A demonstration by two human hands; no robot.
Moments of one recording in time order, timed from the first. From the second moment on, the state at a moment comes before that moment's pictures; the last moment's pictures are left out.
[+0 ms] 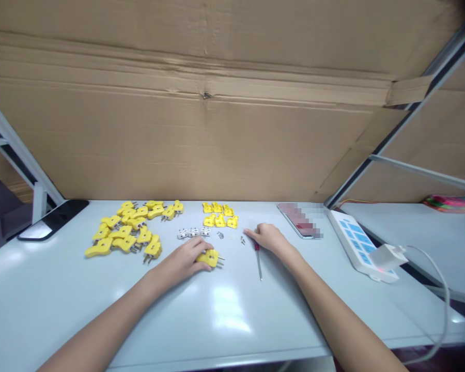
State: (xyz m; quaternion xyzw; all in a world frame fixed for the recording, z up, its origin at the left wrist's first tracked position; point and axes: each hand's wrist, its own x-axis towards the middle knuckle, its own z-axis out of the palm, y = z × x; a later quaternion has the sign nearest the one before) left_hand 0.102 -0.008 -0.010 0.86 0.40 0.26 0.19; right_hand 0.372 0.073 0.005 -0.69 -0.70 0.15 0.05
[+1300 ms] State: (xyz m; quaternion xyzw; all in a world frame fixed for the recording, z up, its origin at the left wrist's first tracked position) left_hand 0.118 -0.009 -0.008 0.73 0.47 0.38 0.32; right_hand 0.303 0.012 -0.001 -0.32 -0.43 0.77 0.35
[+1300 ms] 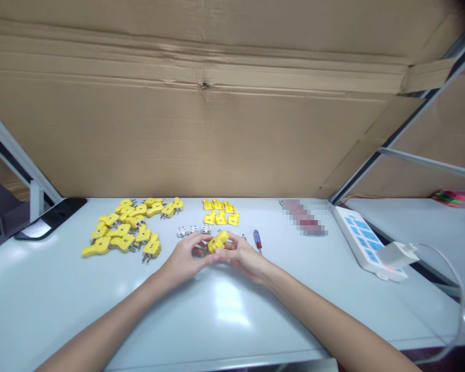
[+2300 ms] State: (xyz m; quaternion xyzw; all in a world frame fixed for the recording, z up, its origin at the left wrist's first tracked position) left_hand 0.103 -0.004 0.001 0.72 0.48 0.25 0.44; right_hand 0.309 0.021 -0.011 -0.33 -0.59 0.69 0.25
